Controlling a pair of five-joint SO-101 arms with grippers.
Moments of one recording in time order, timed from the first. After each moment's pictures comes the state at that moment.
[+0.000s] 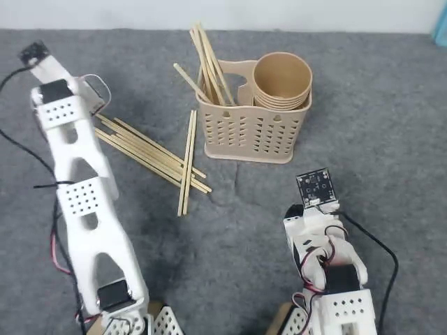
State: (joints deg) left arm -25.8 73.9 -84.7 88.7 28.0; right arm -12.0 -95.1 95.7 53.7 7.1
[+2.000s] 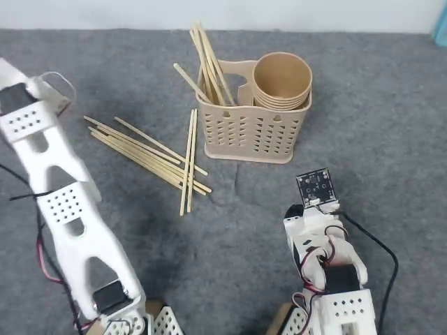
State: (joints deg) left arm -34.5 68.6 -93.8 98.4 31.3; right arm -12.0 -95.1 95.7 53.7 7.1
